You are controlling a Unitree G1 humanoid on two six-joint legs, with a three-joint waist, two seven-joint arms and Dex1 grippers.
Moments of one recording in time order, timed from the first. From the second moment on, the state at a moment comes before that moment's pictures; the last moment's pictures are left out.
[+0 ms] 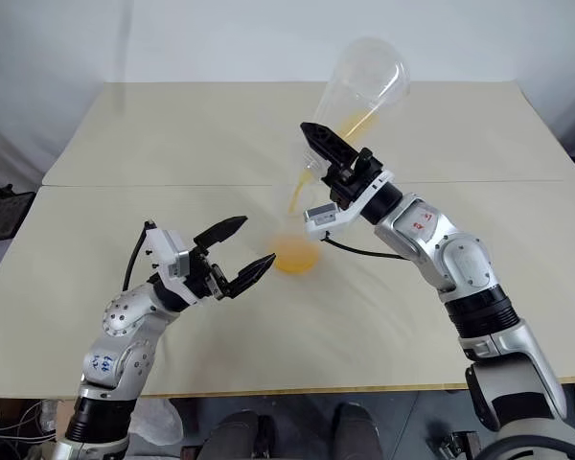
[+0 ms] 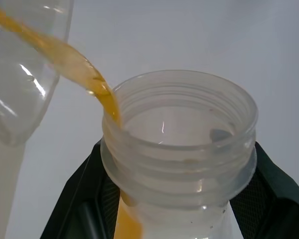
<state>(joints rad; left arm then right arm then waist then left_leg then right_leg) -0.19 0.30 0.00 -0.27 -0.43 0.10 -0.67 -0.76 -0.62 0.27 0.07 -1.02 -0.44 -0.08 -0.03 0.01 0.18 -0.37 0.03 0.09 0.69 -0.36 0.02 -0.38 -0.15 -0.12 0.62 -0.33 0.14</state>
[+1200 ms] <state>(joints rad) -0.22 0.26 -0.01 -0.26 -0.42 0.08 -0.66 -0.78 -0.63 0.28 0.08 -1.10 -0.44 -0.14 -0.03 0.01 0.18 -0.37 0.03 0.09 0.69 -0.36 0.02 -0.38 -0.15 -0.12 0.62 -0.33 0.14</state>
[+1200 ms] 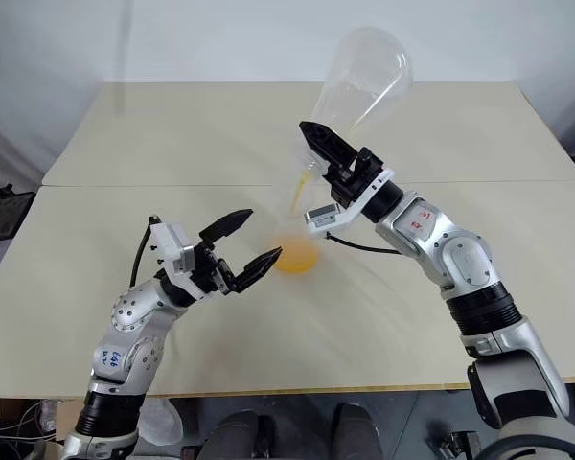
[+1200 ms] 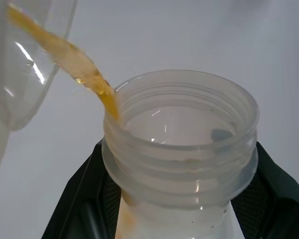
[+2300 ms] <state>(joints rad) -0.22 0.30 -0.01 -0.26 -0.43 0.11 -0.67 -0.65 -0.52 -0.06 -0.12 -0.10 0.00 0.36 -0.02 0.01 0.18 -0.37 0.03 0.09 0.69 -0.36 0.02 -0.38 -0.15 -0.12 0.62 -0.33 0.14</state>
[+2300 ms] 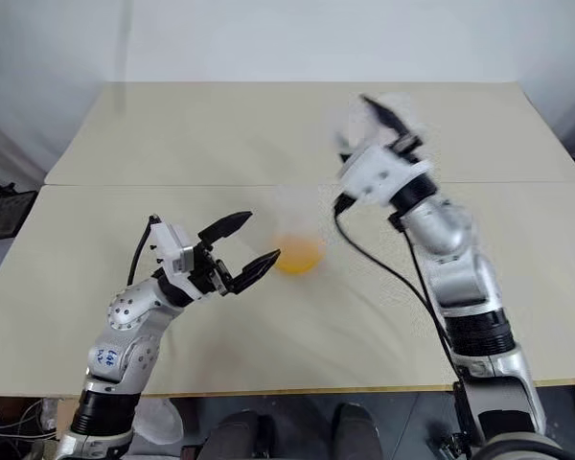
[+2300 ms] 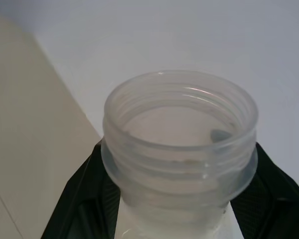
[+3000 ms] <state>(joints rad) -0.24 0.31 -0.02 -0.26 -0.45 0.15 -0.70 -0.36 -0.54 -0.51 -0.04 0.46 0.43 0.52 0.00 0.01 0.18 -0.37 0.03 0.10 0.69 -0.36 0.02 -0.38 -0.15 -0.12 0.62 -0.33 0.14</state>
